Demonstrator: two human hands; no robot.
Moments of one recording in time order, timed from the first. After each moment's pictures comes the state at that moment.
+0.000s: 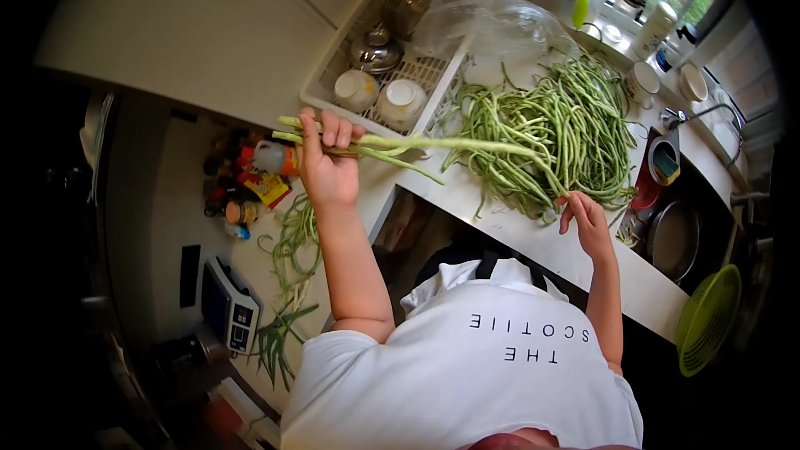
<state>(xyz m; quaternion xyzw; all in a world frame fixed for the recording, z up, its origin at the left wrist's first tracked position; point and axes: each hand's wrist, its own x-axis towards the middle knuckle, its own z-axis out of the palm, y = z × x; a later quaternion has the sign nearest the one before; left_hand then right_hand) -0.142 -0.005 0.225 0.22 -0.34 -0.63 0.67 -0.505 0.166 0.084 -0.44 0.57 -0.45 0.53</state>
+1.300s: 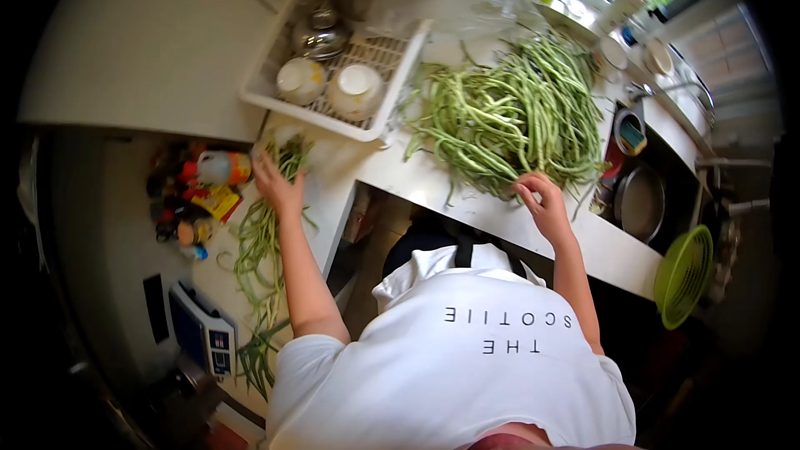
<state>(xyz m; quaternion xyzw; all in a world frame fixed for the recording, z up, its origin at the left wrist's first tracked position) 0.020 -0.030 0.007 0.71 -0.69 0.09 0.10 -0.459 0.152 0.071 -0.52 0.68 -0.38 0.36</state>
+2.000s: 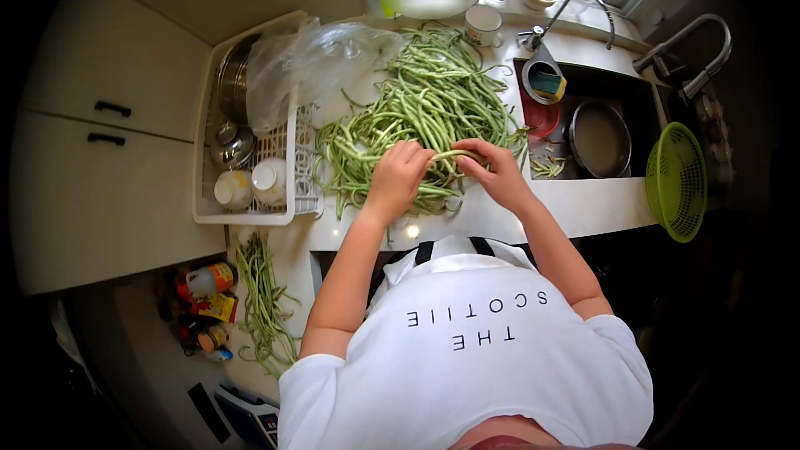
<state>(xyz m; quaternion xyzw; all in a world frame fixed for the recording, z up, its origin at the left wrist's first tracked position) -0.358 0.010 0.106 0.11 -0.94 -0.25 0.19 -0.522 0.156 0.104 -0.35 0.64 -0.56 0.40</state>
